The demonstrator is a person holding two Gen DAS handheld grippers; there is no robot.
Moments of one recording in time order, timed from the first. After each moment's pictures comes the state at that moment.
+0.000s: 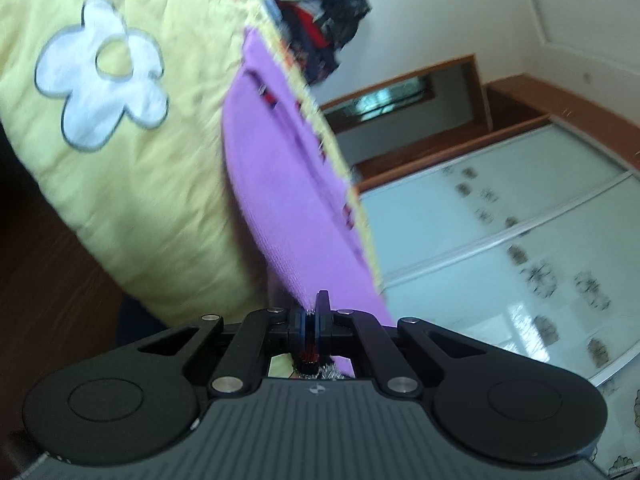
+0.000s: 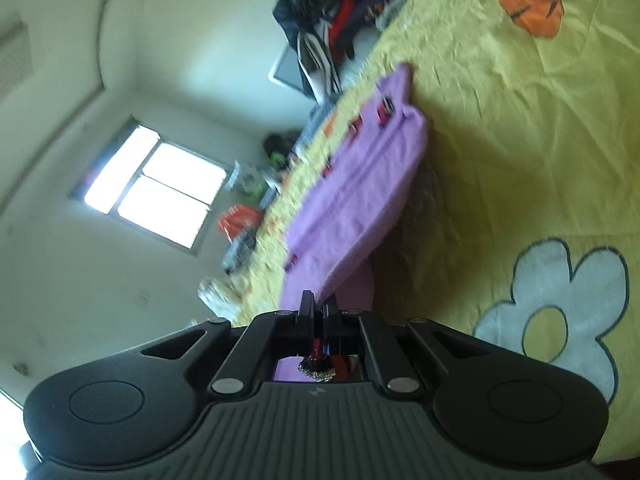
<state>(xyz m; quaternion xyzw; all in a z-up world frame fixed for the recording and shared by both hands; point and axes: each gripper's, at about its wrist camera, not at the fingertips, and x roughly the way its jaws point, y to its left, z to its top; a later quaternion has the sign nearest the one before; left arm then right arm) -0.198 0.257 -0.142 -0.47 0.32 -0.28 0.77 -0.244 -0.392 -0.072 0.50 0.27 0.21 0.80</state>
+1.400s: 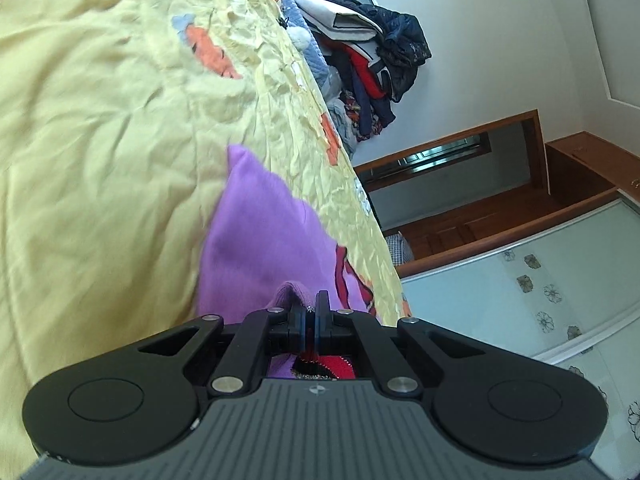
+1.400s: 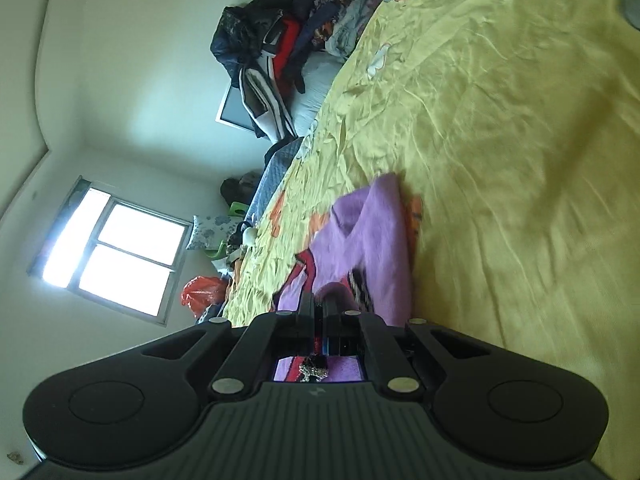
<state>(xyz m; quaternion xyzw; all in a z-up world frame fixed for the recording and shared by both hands) 0.141 0.238 -0.107 -0.48 0.33 -0.18 0.79 0.092 -0.453 -0.098 0.54 0.29 0.14 0.78</state>
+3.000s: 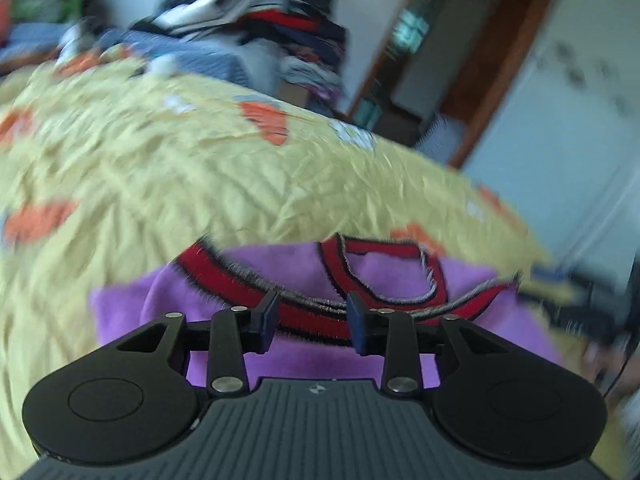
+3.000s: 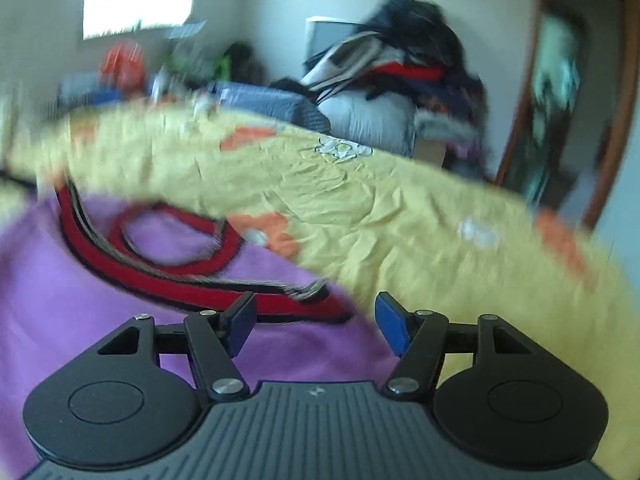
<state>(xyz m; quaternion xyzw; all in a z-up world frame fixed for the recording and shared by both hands) 0.229 0.091 -0.034 -0.06 0.36 -0.20 0.91 0.187 -0.319 -0.040 -0.12 0.29 0.12 0.94</state>
